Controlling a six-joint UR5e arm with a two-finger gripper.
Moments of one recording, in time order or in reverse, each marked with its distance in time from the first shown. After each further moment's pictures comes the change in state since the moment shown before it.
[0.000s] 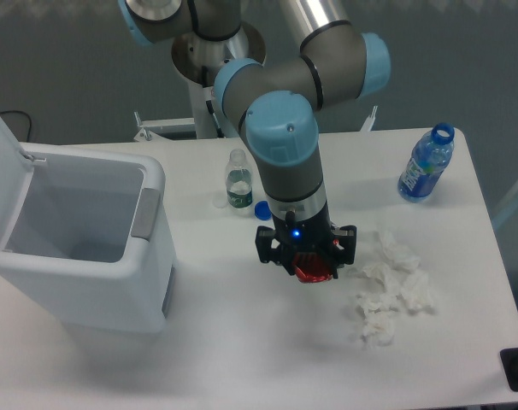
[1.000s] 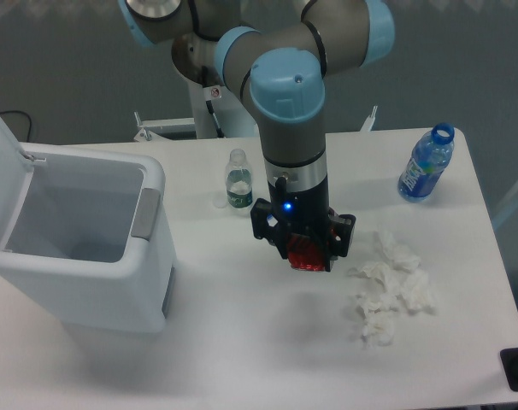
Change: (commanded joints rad) arm 0.021 0.048 -0.008 -0.009 -0.078 0.011
